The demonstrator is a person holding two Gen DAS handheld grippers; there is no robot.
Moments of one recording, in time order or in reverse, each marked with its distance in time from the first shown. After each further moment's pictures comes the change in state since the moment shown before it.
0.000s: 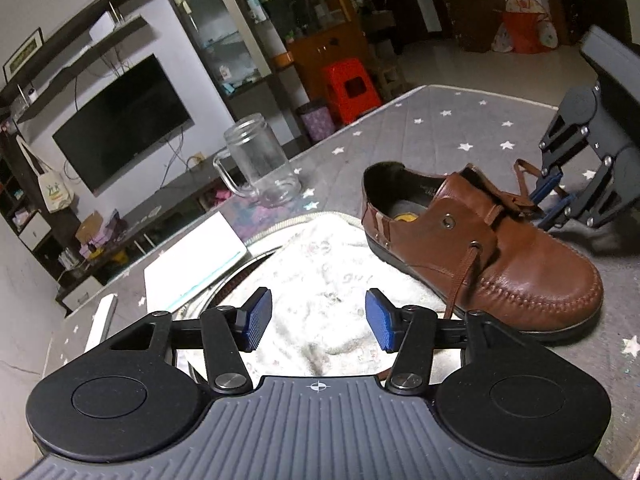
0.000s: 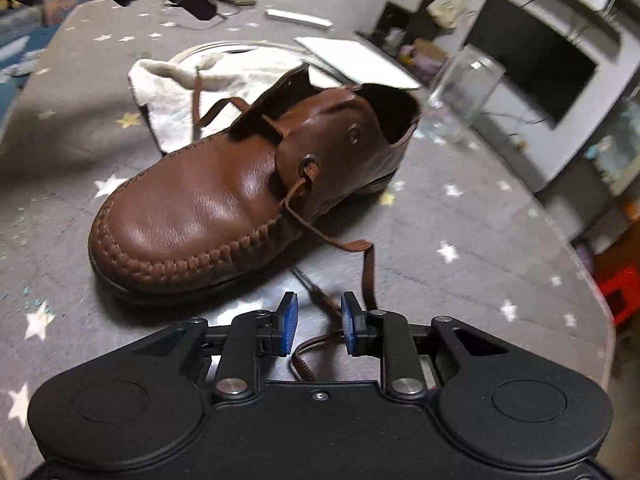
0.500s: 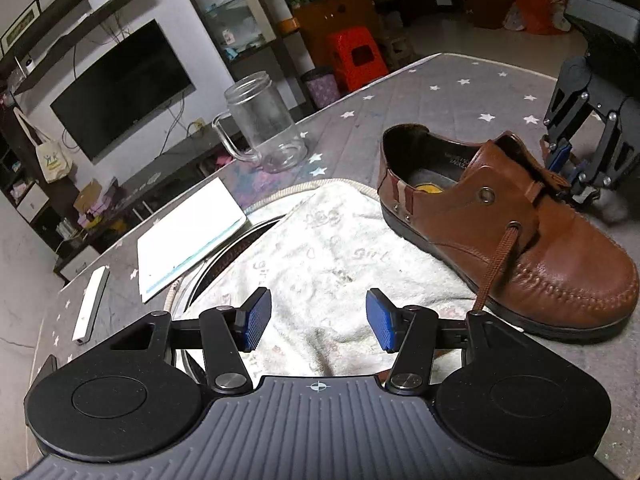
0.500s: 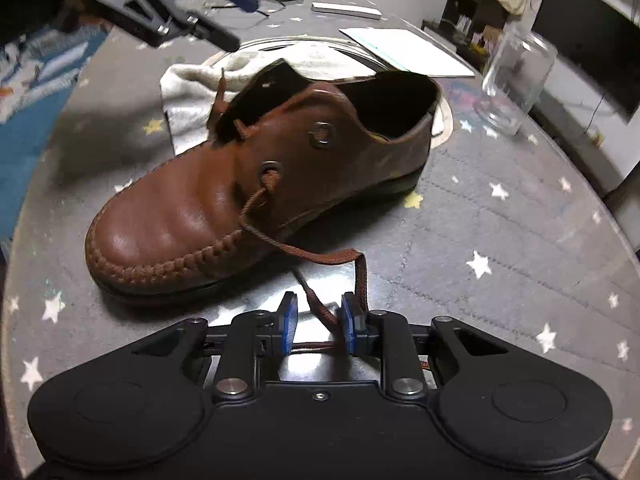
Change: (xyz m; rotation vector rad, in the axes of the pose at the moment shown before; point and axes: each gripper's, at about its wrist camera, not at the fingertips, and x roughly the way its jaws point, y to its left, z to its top) left arm 0.030 0.008 0.001 -0.025 0.090 -0.004; right arm 0.018 -0.058 0.008 0.045 0.032 0.263
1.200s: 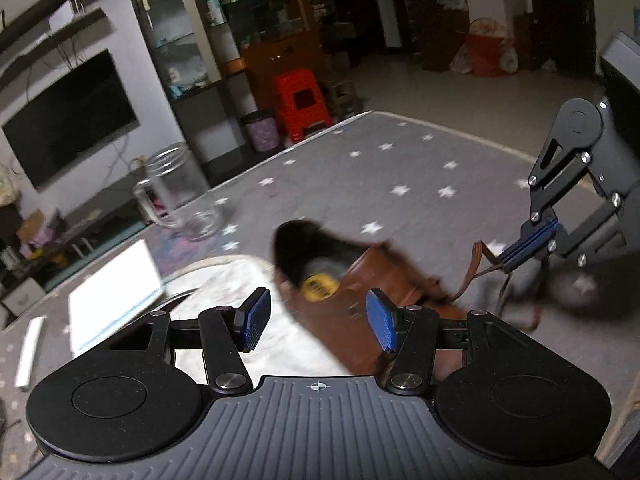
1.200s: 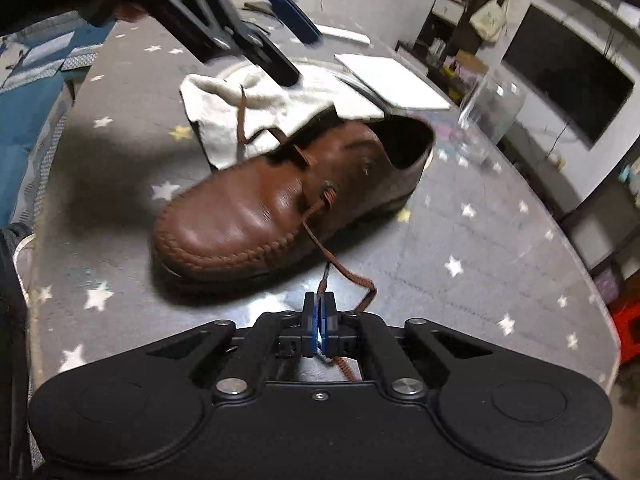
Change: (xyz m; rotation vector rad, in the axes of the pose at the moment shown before) left arm -0.022 -0.046 0.059 -0.022 -0.124 -0.217; right arm -0.056 0.083 -0.005 -0.160 -0.044 -0.233
